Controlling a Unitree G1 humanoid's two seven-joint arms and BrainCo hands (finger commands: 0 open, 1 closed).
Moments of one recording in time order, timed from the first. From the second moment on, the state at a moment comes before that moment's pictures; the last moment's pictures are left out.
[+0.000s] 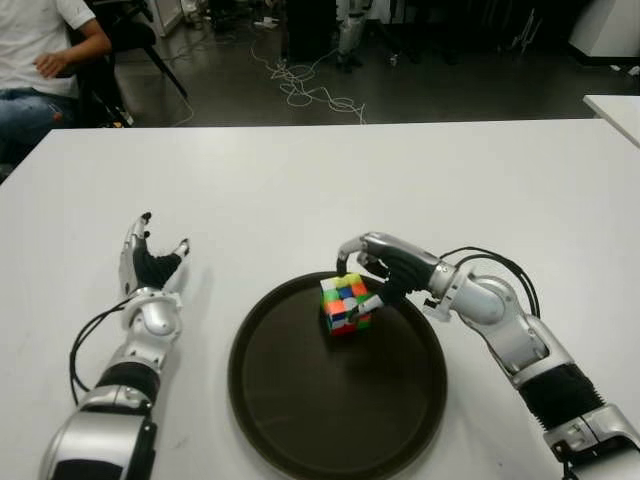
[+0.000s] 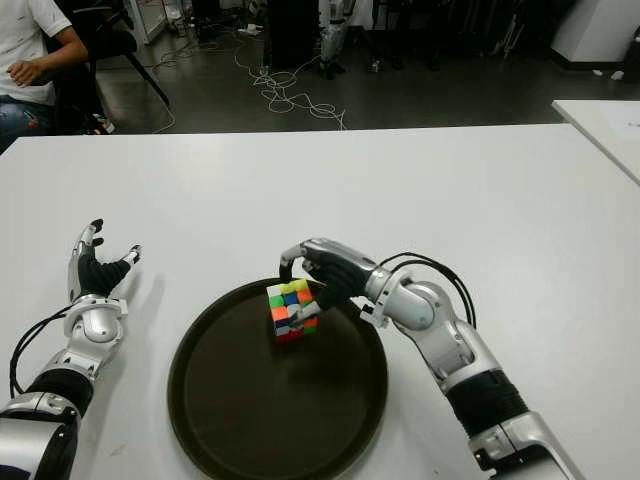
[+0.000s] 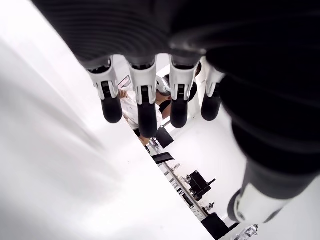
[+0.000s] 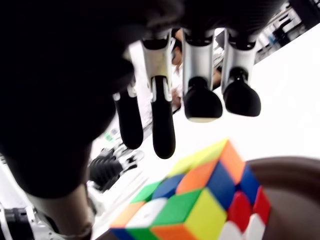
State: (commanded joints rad) left arm -0.50 0.25 -0.02 1.12 0.26 -0.36 0.57; right arm -0.37 -0.31 0.32 0.27 -0.35 -0.40 0.37
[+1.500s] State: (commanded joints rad) left arm -0.50 0.26 -0.03 1.13 0.27 -0.35 0.57; right arm -0.65 -0.25 0.01 1.07 -0.13 -0.83 0.06
